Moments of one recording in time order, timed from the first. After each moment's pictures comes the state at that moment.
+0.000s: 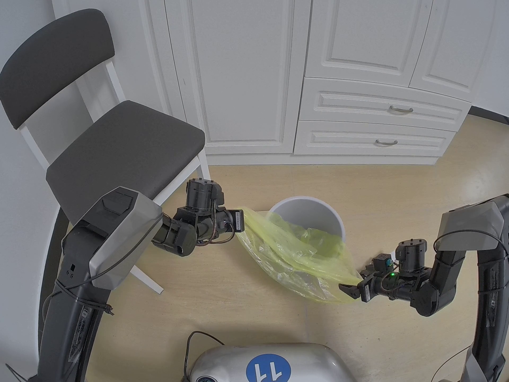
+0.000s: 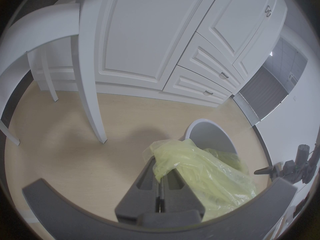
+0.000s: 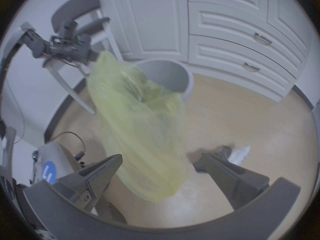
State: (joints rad) left arm -0.40 2.62 -1.68 -0.50 -0.15 -0.24; right arm 0.19 2.38 -0.53 -1.26 0.22 -0.21
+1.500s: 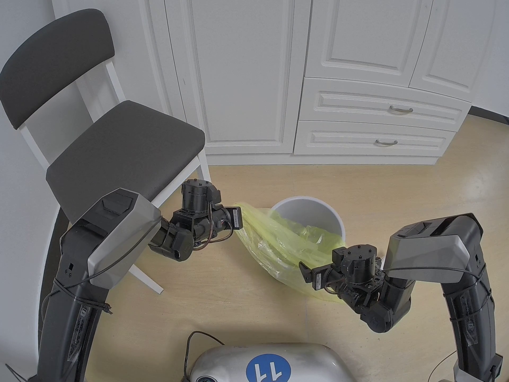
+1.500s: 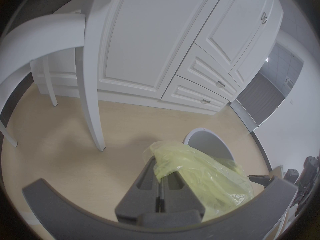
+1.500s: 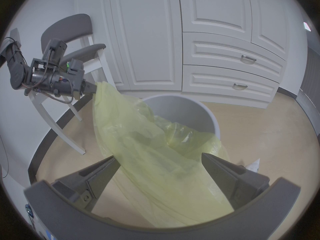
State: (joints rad) left arm -0.39 2.62 -1.62 -0.65 -0.15 -0.26; right arm 0.50 2.51 -0.75 -1.44 -0.24 0.06
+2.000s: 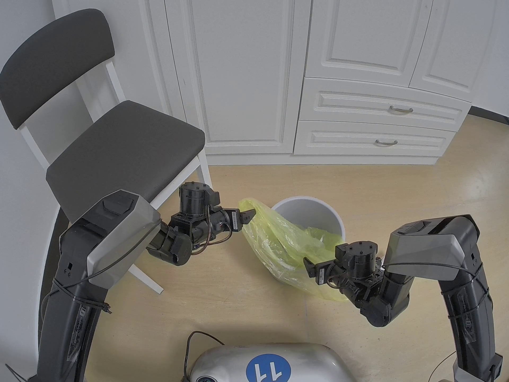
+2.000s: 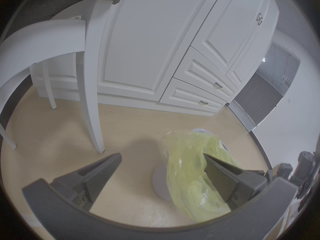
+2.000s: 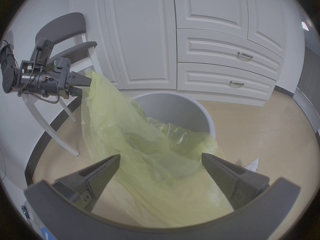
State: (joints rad) left arm -0.38 2.61 -1.56 -0.73 -0.17 -0.25; right arm 0.46 2.55 -0.82 -1.42 -0.24 0.06
